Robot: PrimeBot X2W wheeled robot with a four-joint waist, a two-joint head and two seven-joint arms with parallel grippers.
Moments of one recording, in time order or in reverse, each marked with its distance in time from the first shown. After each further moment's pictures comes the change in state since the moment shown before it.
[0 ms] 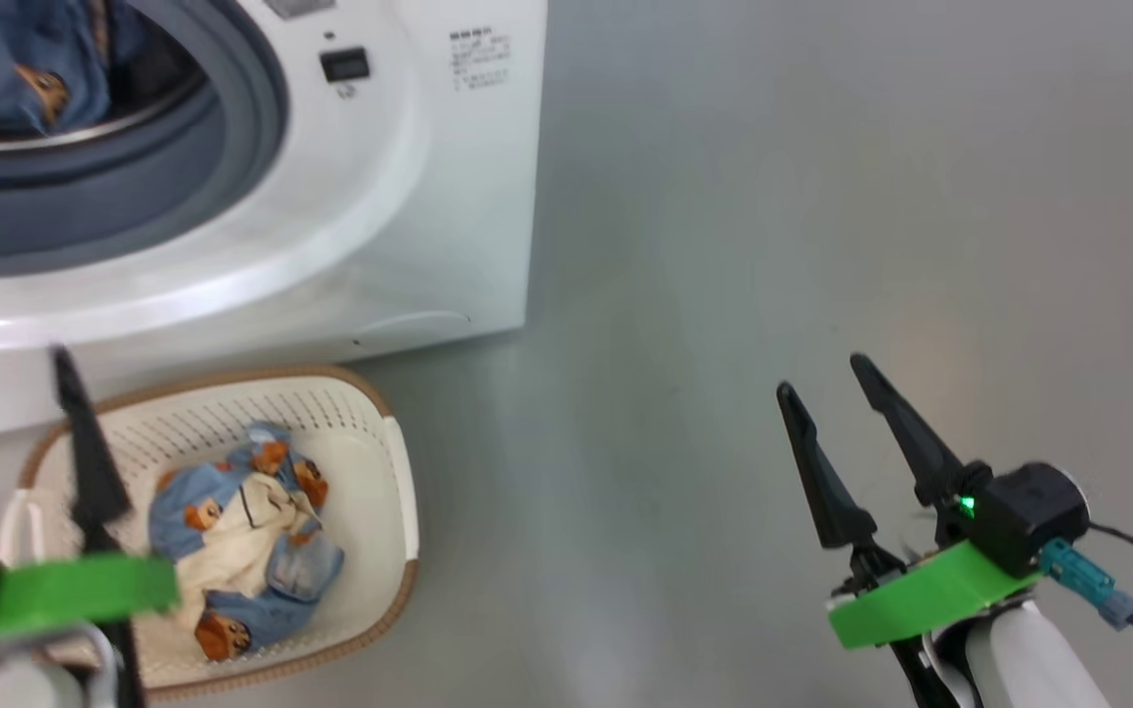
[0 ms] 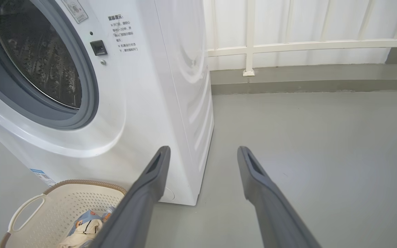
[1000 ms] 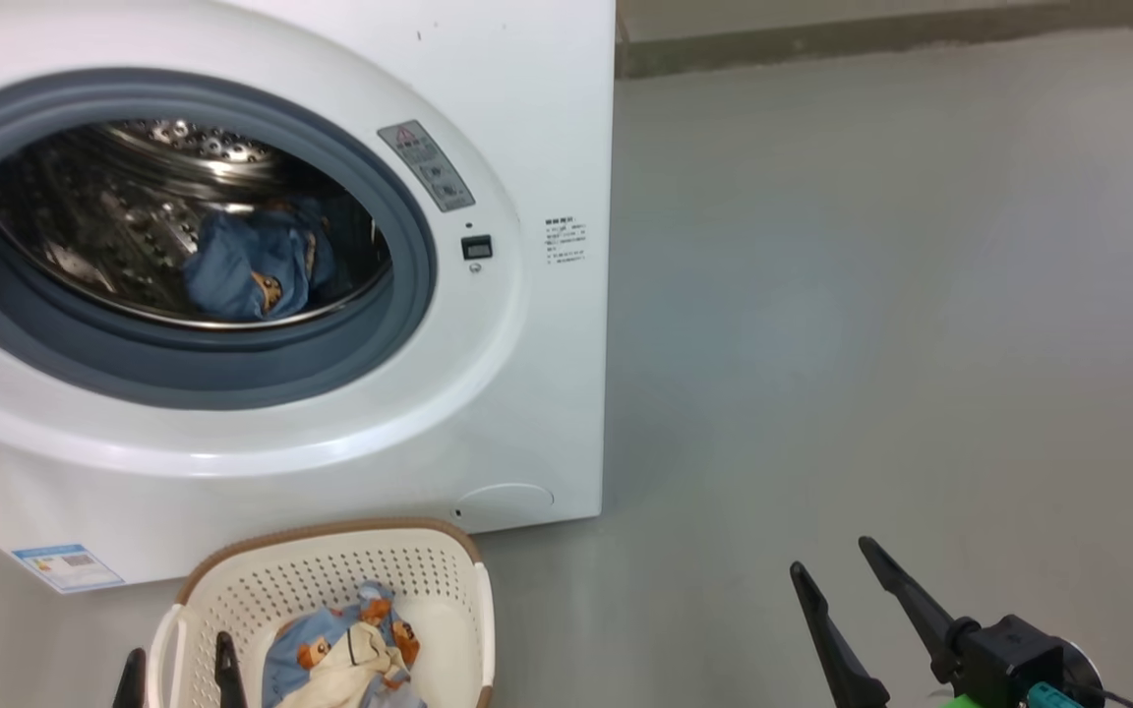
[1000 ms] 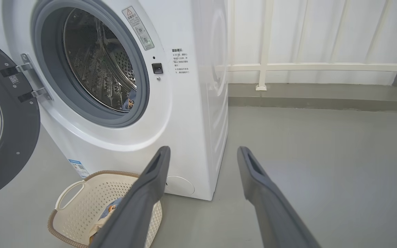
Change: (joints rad) left arm 0.448 -0.110 -0.095 -0.055 0.022 -0.001 -0.009; right arm 0.305 0.000 -0.019 -0.075 -0.045 0.000 0.100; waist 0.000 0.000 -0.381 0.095
